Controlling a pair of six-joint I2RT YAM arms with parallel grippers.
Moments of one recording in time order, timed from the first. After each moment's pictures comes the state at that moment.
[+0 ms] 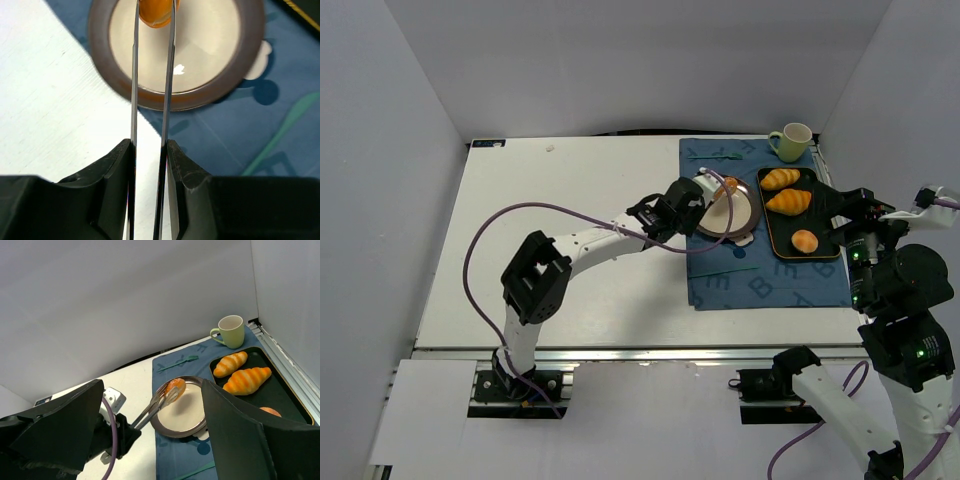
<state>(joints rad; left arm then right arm) -0.91 1.99 1.60 -0.19 -0.22 0.00 0.40 0.58 1.21 -0.51 0.46 0.36</state>
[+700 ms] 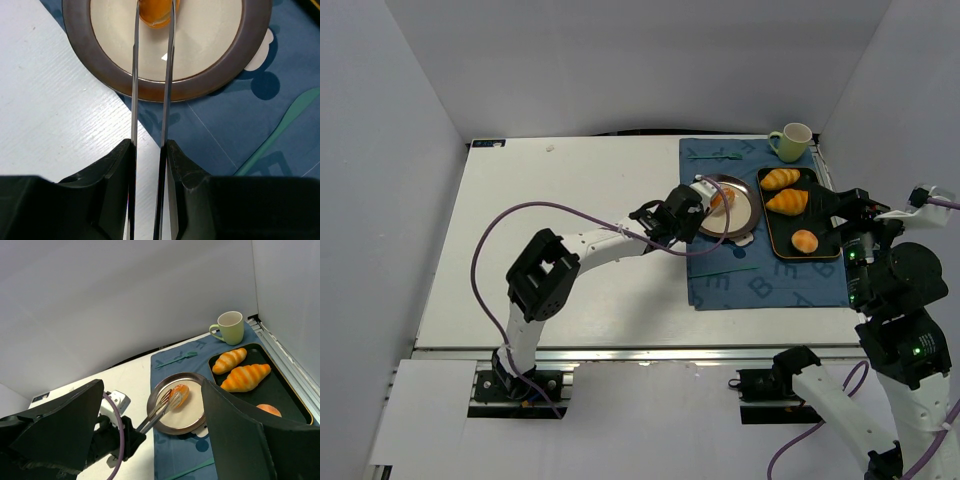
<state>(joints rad) -0.89 2.03 1.55 -0.14 -0.19 -0.09 0.40 0.58 1.19 -0.51 0.46 0.36</state>
